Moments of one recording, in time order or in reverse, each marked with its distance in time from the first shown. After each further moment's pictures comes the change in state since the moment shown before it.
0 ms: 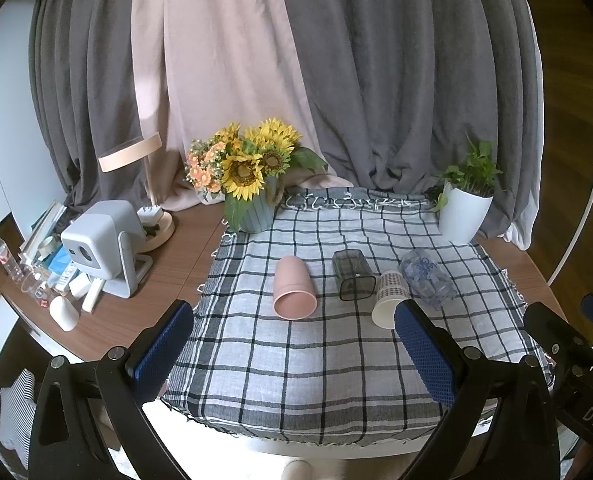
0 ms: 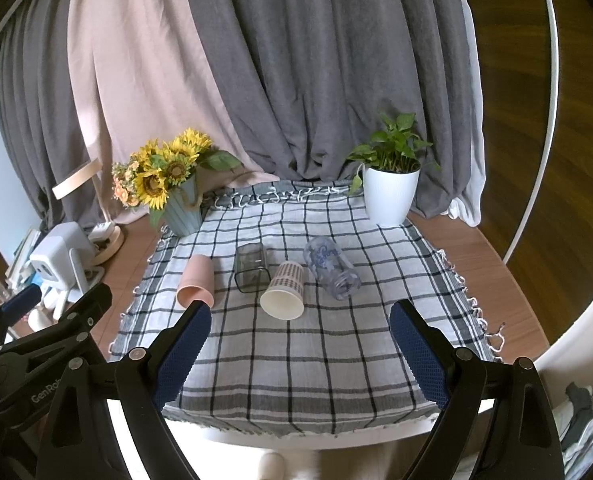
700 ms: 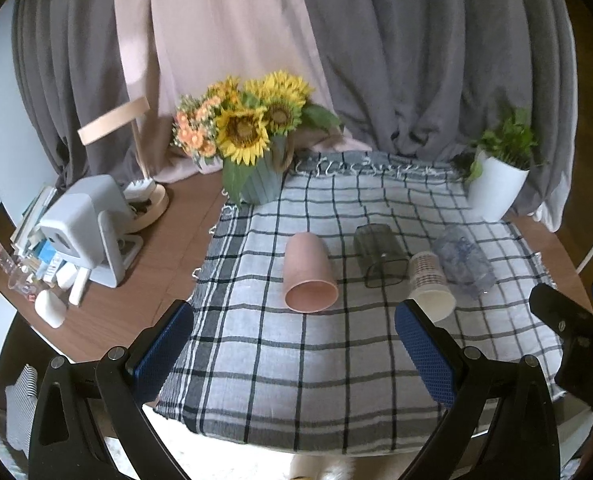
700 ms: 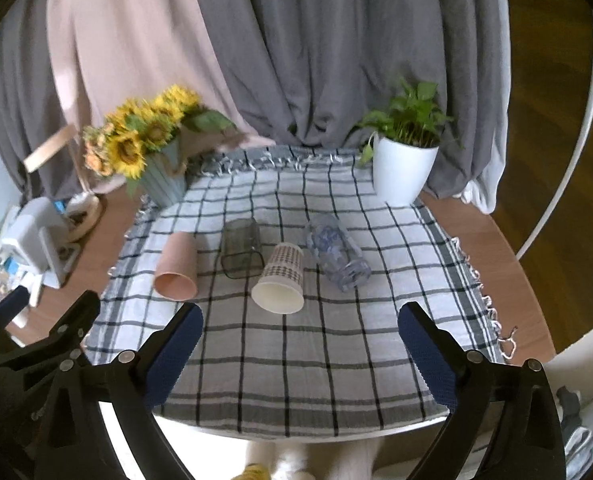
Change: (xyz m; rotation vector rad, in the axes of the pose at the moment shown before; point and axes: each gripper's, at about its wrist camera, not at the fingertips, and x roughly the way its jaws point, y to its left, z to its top) left arm 0.110 0.013 0.006 0.012 0.144 0.023; right arm 0.099 0.018 0.020 -0.035 0.156 -0.037
